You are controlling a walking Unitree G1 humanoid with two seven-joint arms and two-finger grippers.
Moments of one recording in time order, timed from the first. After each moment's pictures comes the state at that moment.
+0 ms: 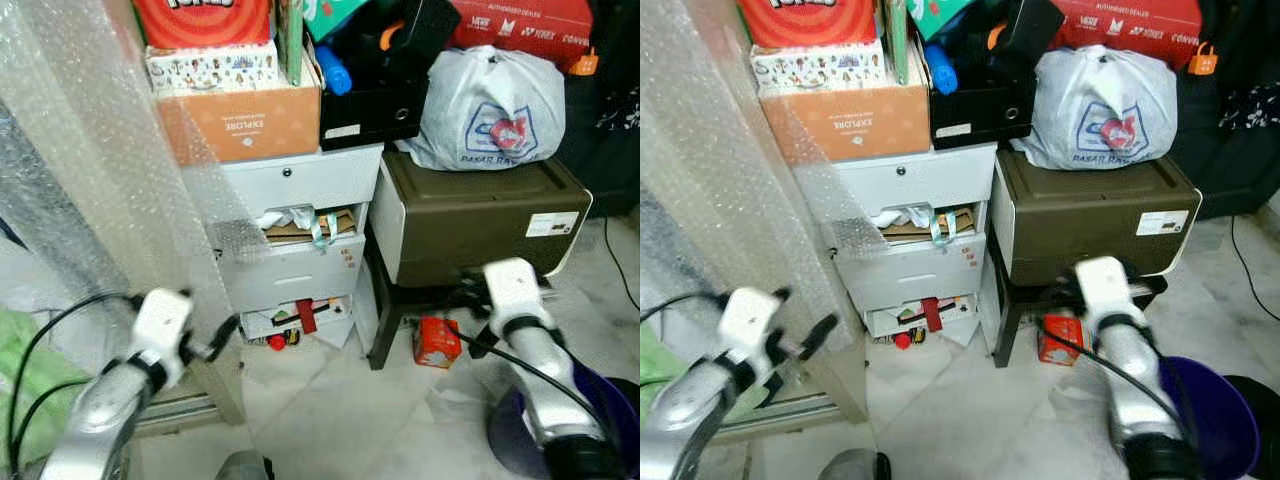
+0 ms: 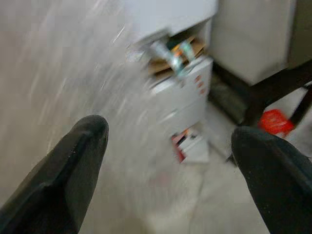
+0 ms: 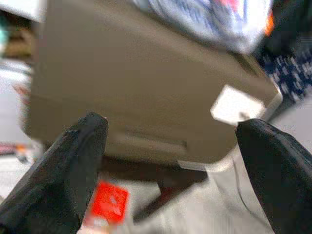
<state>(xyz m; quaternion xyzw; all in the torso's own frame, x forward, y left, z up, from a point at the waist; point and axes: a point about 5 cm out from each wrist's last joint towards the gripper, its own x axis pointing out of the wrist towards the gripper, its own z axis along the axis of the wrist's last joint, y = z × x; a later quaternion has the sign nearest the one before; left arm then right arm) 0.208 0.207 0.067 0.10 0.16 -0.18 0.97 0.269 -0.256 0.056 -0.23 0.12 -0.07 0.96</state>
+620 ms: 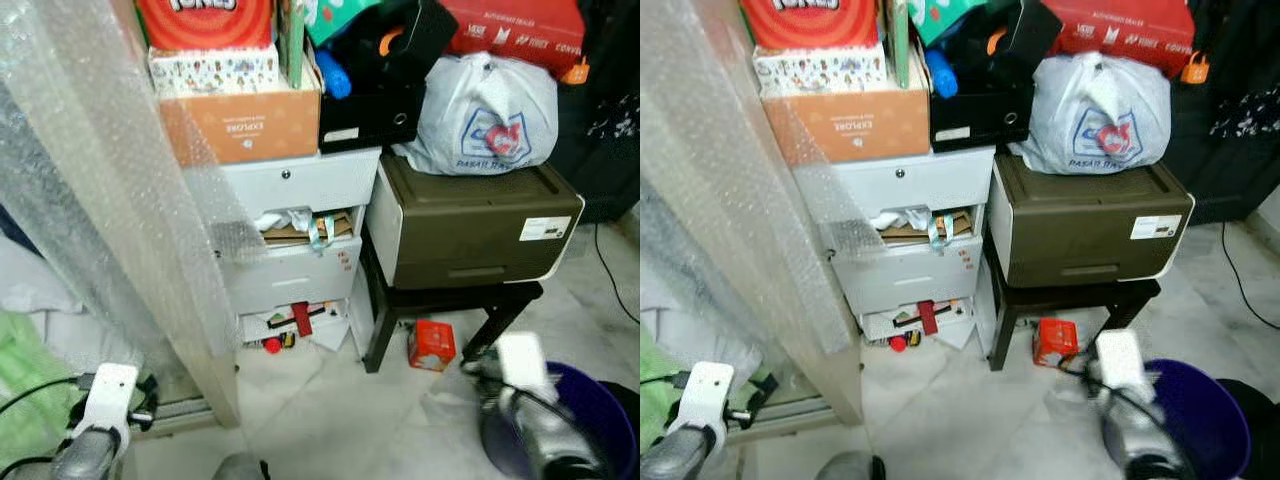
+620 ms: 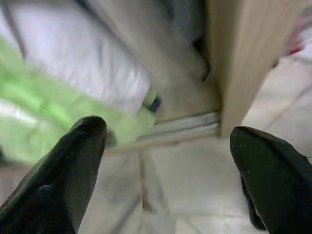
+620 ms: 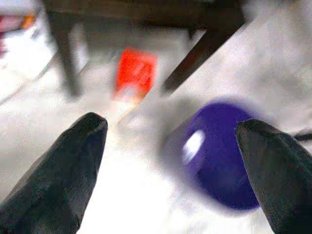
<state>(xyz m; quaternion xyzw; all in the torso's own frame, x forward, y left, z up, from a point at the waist) 0.163 0.277 -0.031 0.14 0.38 0.08 0.91 0.210 -0.272 -0.043 -0.11 0.39 -0.08 0.91</state>
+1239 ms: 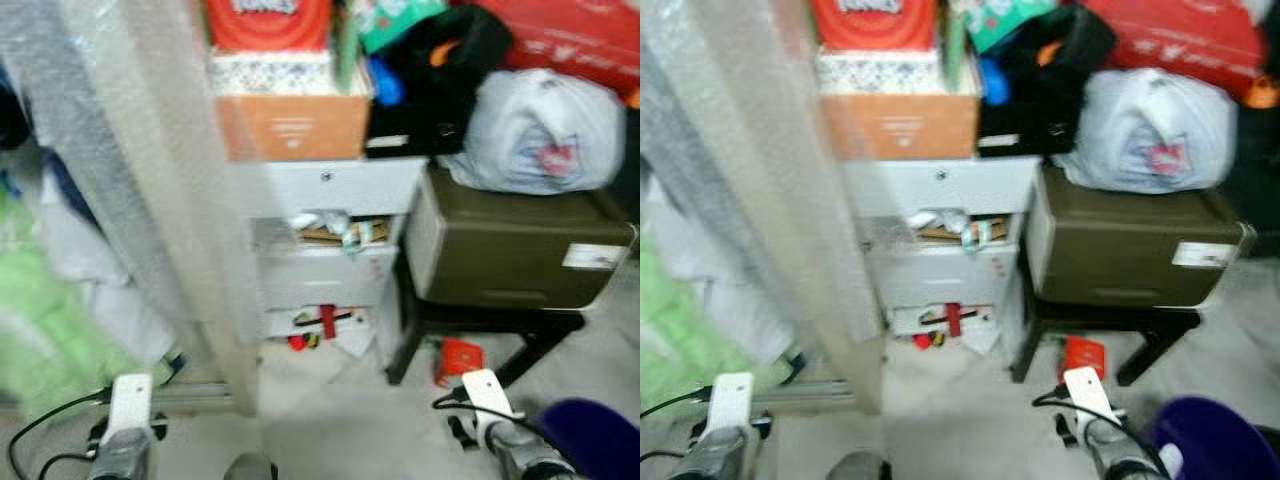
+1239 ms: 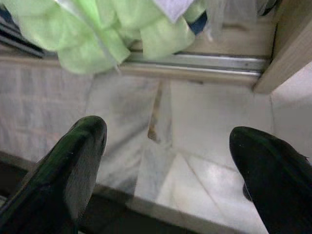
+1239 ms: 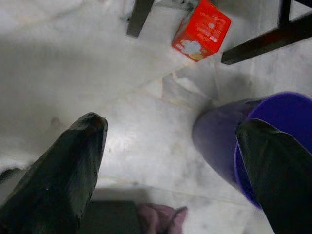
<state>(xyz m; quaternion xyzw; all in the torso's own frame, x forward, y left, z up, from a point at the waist) 0.184 0.263 -0.066 0.12 0.46 0.16 0.87 0.188 -0.245 -0.071 -0.15 0.50 -0.01 0.86</state>
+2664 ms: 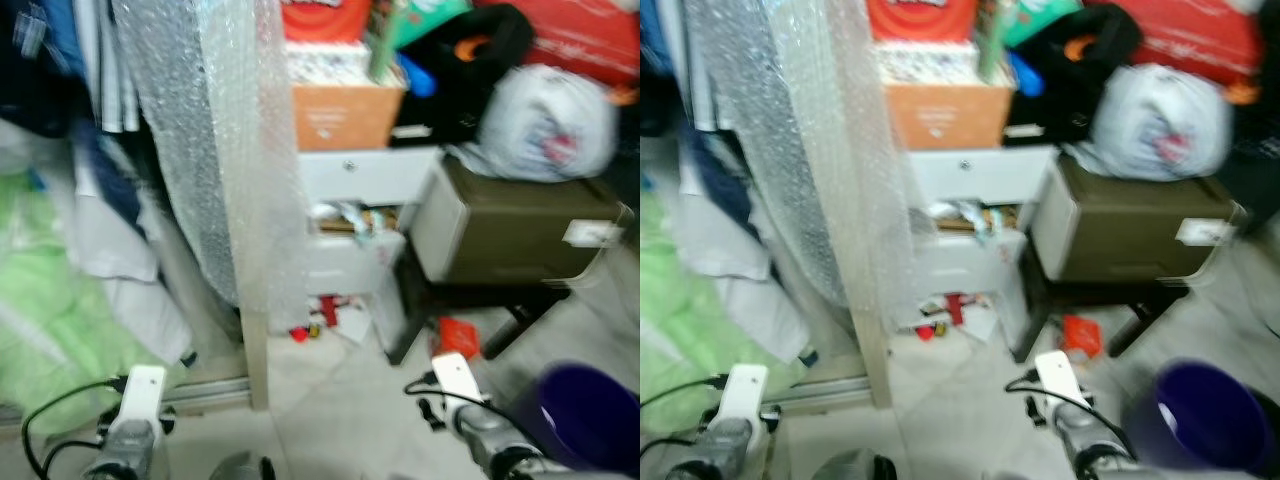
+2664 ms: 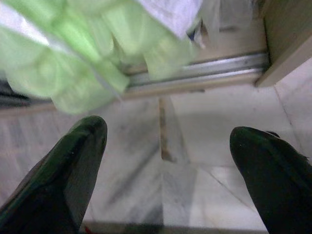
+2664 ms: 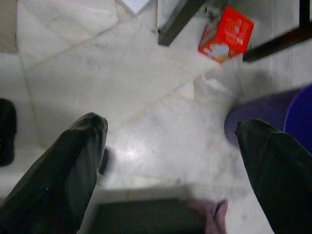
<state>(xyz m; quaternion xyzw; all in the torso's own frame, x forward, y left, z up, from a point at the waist) 0.182 0.255 -0.071 0.15 0.47 0.10 0.87 0.203 -0.213 -0.071 -0.14 0.47 0.02 0.87</state>
